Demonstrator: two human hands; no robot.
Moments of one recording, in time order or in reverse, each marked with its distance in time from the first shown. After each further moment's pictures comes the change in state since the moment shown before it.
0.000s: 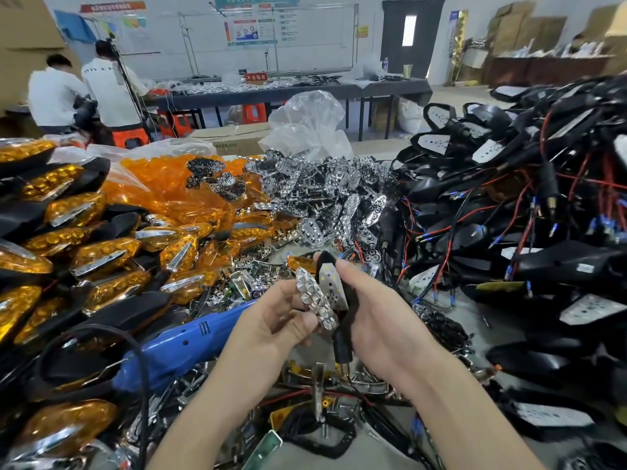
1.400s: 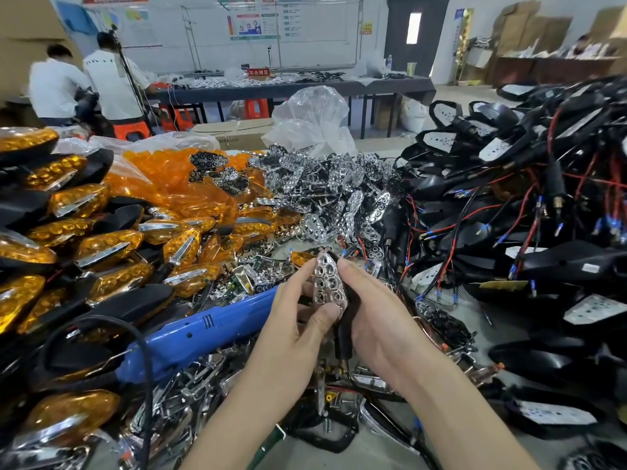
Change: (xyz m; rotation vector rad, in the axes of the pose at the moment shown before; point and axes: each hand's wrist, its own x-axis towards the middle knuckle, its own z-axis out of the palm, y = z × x) left_hand -0.002 0.003 0.025 0.287 0.117 0.009; right_hand 0.007 0.015 -0.007 -0.009 0.100 -0.058
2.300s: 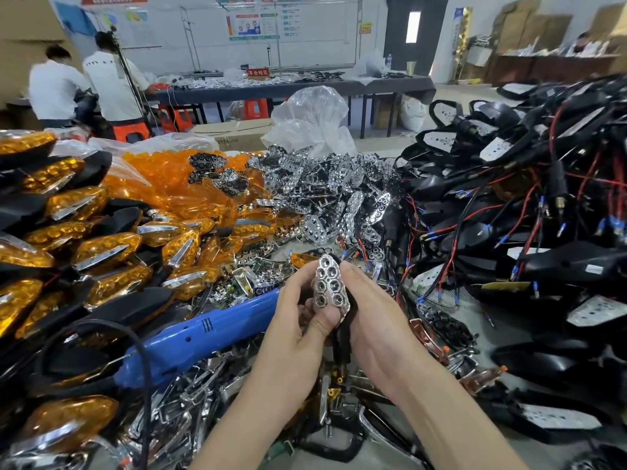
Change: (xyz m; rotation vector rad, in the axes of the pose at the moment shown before) left_hand 0.003 -0.001 0.006 -0.108 0.031 -0.017; right_hand 0.002 0.008 0.005 0.030 0.110 -0.035
